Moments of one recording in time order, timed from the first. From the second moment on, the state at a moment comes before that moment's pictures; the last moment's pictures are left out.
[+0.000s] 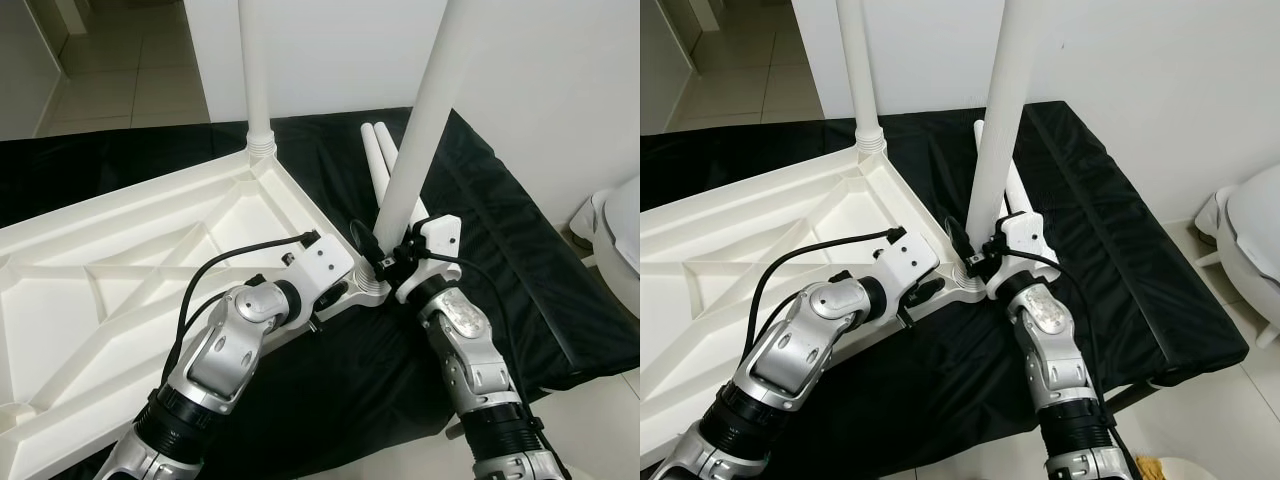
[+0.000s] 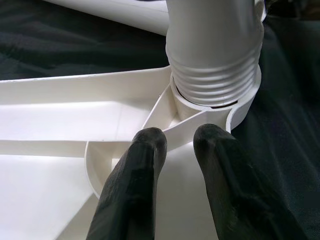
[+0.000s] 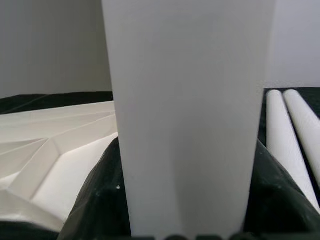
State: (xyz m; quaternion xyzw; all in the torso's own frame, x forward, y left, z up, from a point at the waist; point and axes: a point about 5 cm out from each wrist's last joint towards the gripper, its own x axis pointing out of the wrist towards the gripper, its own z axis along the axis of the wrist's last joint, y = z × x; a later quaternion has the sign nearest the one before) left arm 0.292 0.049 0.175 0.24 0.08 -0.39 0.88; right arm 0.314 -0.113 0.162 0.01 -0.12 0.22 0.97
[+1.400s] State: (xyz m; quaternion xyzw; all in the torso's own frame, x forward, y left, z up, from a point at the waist) left arm 0.295 0.057 0.180 0.25 0.08 -0.38 0.89; right arm 0.293 -0.100 0.159 0.04 -0.17 0.09 0.98
